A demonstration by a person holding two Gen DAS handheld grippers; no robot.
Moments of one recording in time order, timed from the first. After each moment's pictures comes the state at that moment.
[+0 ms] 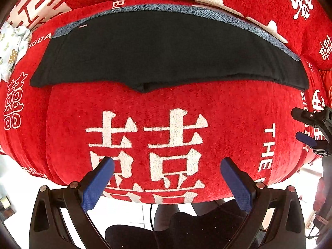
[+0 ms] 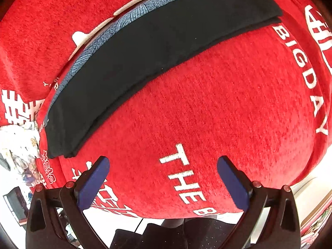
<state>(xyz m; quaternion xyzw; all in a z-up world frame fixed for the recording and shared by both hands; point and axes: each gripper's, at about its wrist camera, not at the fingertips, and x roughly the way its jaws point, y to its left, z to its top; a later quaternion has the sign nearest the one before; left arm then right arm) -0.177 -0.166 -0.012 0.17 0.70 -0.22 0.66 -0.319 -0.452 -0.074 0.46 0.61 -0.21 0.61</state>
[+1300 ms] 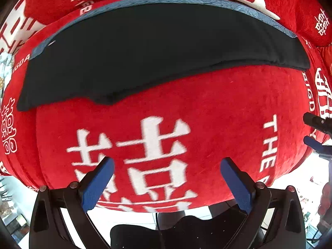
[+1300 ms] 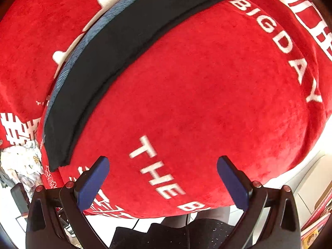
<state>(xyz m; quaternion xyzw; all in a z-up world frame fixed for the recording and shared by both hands) -0.186 -0.228 -0.041 0.23 0.70 -0.25 0.63 -0.378 -0.488 -0.090 0.51 0.58 -0.25 0.58</state>
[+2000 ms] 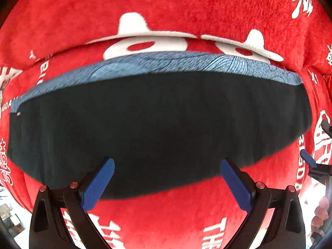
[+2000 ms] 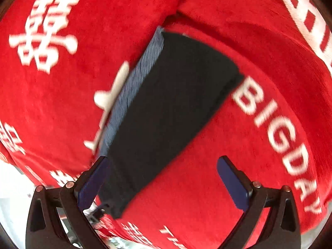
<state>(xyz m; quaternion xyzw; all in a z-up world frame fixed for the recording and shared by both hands) -0.116 -0.406 -0.056 0.21 0.67 -0.24 0.67 -0.386 -0.665 -0.136 0.67 0.39 -0.21 0.60</state>
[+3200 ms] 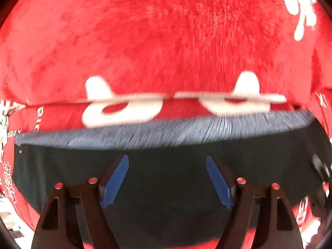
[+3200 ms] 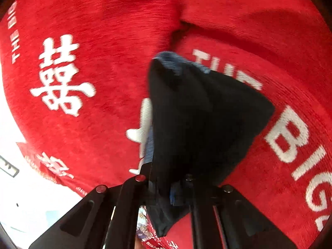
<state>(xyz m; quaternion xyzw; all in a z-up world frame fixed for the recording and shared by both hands) -0.102 -0.509 -0.062 0.21 0.59 -0.23 0.74 -0.389 -0.694 -0.161 0.75 0.23 -0.12 0.61</state>
